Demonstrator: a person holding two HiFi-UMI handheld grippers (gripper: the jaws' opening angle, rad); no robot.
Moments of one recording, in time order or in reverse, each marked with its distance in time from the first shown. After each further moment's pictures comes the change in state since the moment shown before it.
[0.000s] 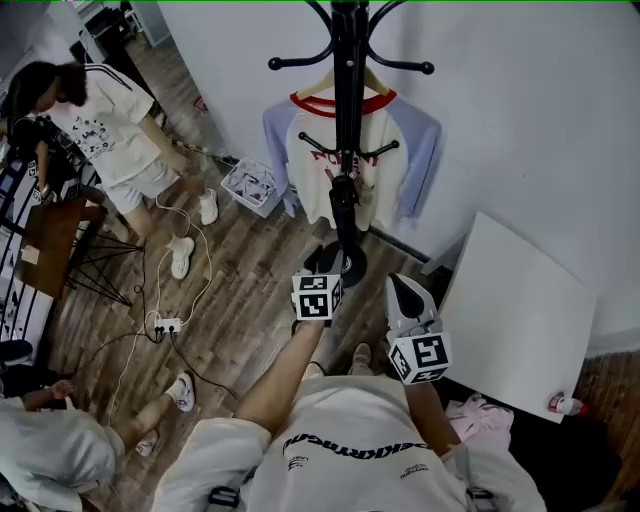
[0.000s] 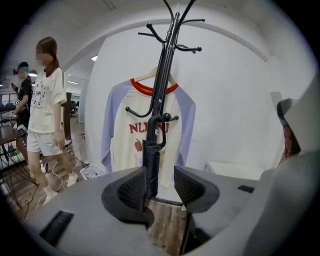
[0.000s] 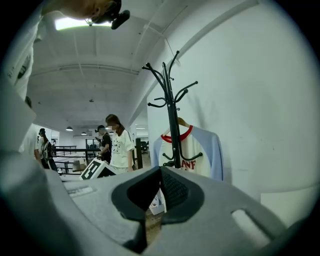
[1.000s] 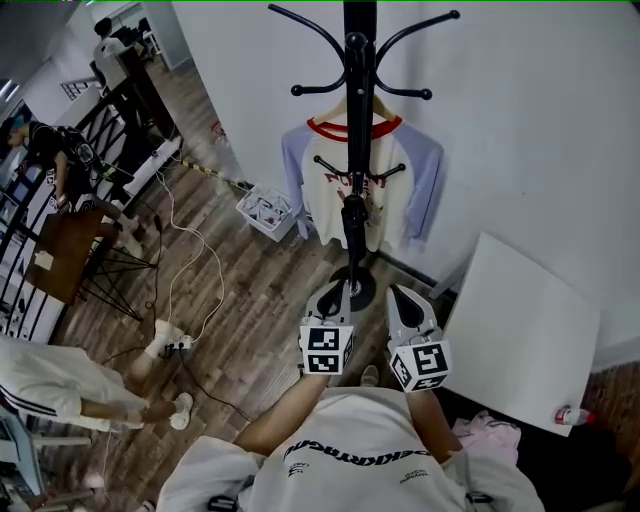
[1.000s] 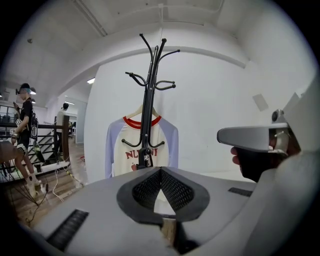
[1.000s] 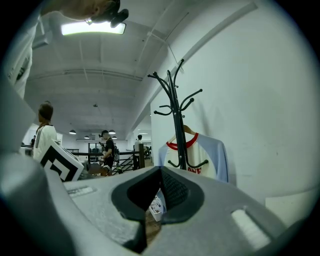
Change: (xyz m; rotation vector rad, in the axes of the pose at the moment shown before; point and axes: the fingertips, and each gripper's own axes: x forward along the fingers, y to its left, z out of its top) left arm -0.114 -0.052 0.042 0.116 -0.213 -0.016; right arm -0.012 0.028 0.022 -0.011 -0.068 0.032
